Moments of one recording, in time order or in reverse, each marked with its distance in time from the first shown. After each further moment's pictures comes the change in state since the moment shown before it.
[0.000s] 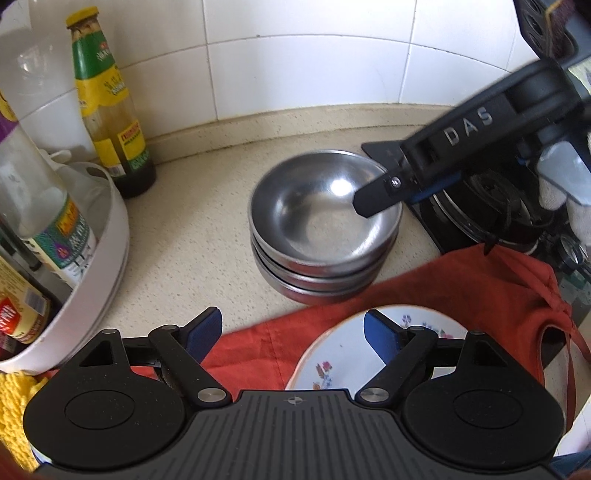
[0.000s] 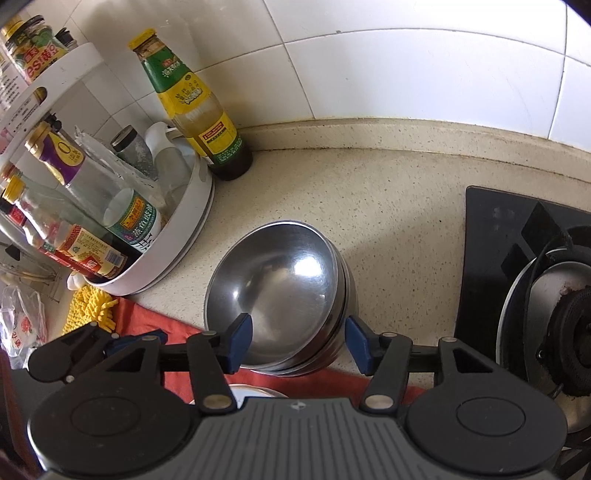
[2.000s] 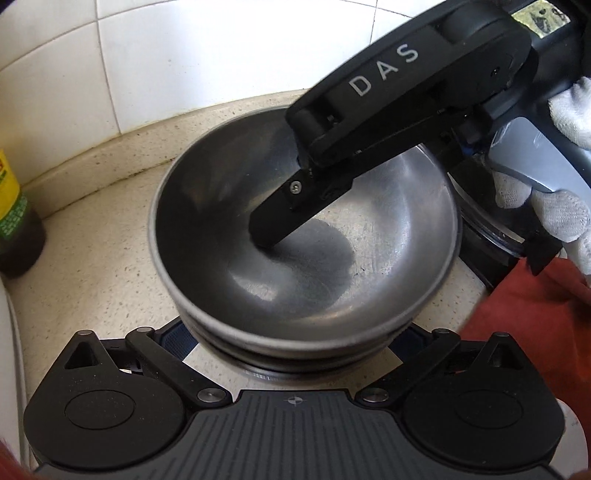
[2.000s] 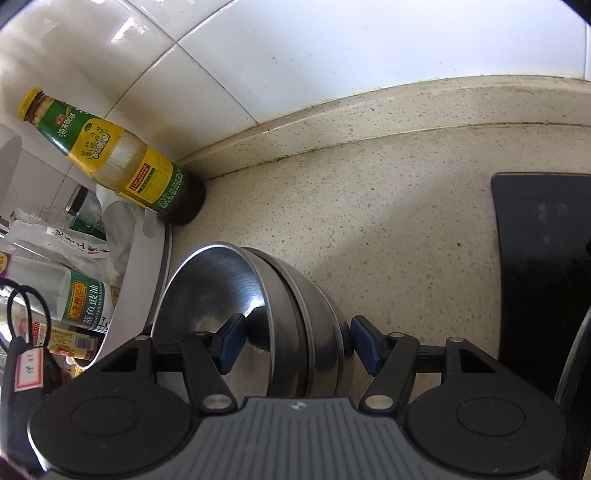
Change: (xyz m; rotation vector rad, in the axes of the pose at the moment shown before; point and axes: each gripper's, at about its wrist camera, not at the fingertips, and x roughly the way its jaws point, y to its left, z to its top) left arm 0.126 0.015 0.039 0.175 -0.034 -0.192; right arm 0.091 -0.065 0.053 0.192 0.026 0.118
